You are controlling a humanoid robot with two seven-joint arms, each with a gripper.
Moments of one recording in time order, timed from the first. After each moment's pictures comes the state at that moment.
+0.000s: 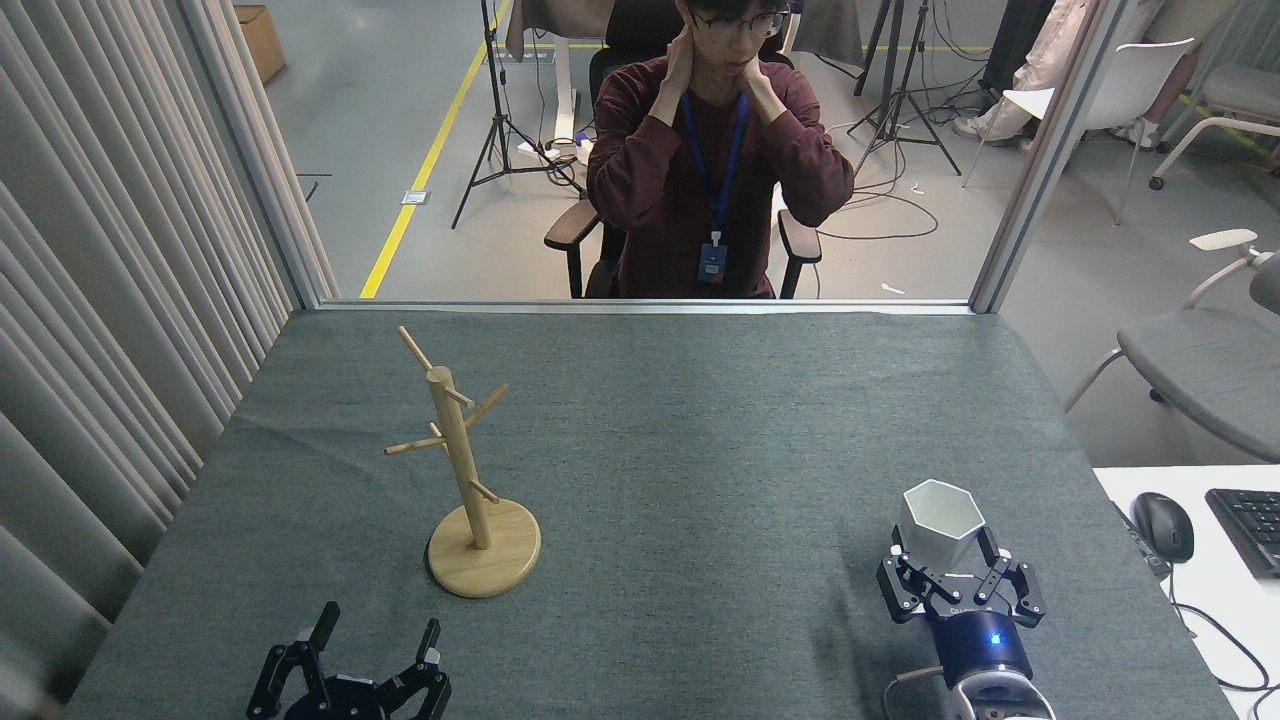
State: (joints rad) left arm 0.25 0.02 0.05 -1.69 -1.57 -0.19 0.19; right arm -0.24 -0.12 -0.02 -0.95 1.41 -0.06 -0.34
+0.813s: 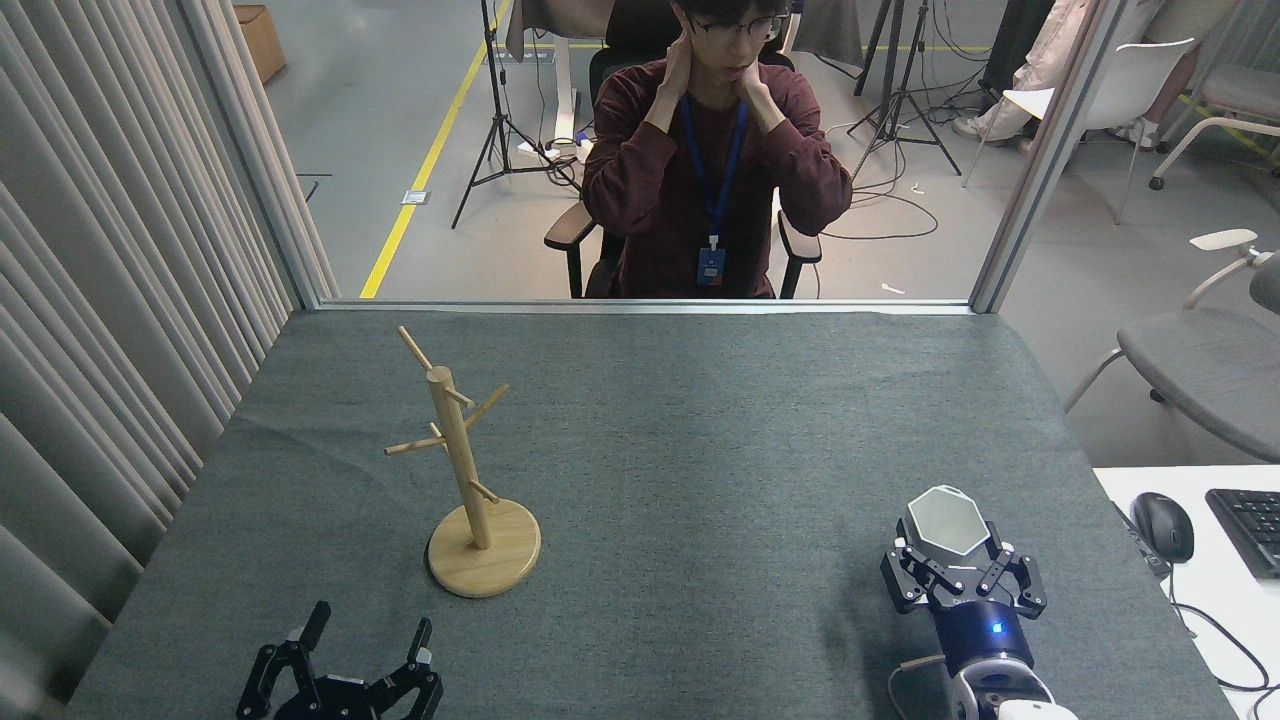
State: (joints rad) left arm 0.25 0.03 0.06 -1.71 -1.57 -0.20 0.19; right arm -0.31 -0.12 -0.02 -0.84 1.41 -0.06 -0.36
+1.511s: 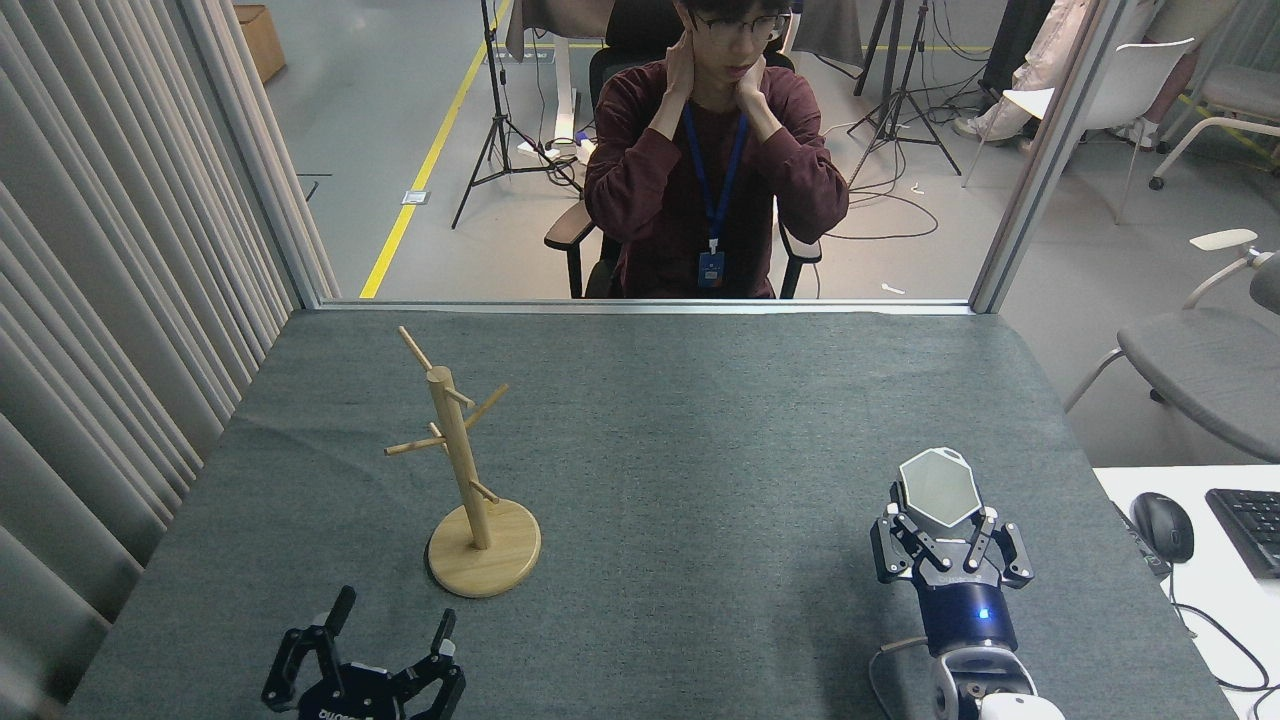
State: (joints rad) left arm 0.22 0.03 0.00 -1.69 -1.58 -0.22 0.24; right arm -0.26 -0.08 0.00 -1.03 1.41 -0.04 -0.43
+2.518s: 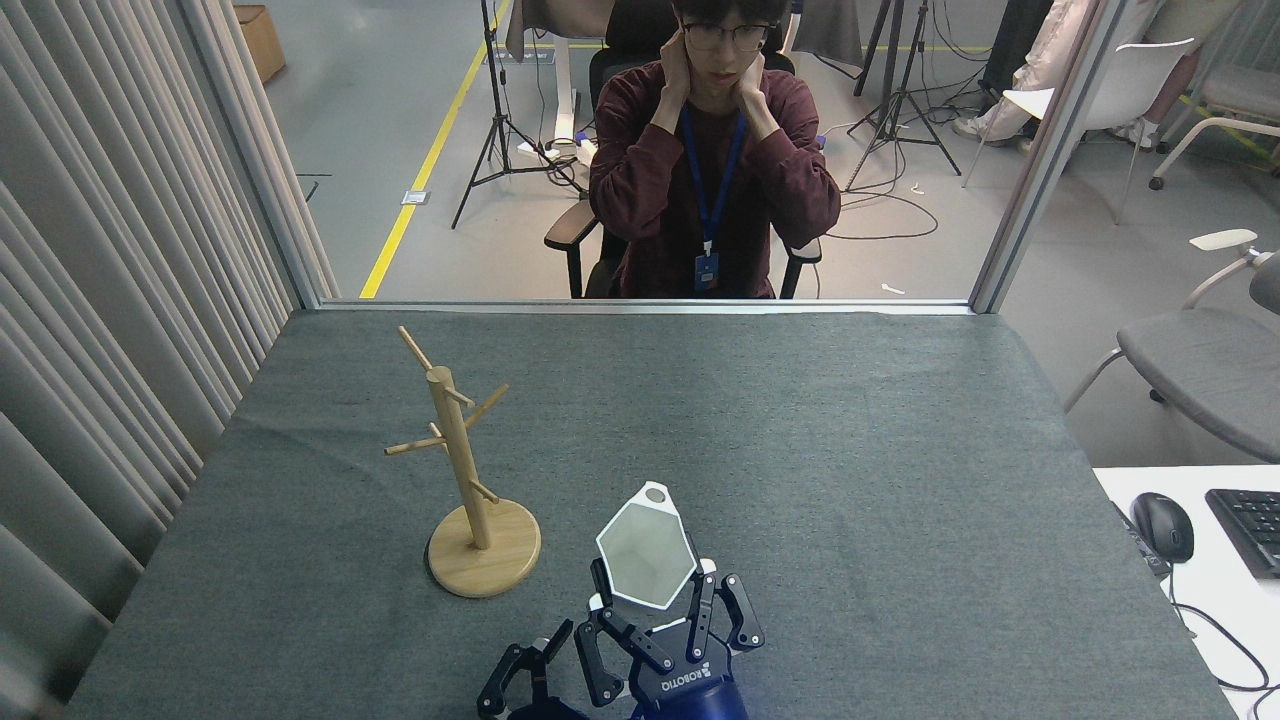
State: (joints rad) left arm 0.17 -0.05 -0.32 -1.56 -1.78 -0.21 0.23; right arm 0.07 0.23 0.41 -1.50 1.66 0.03 -0.42
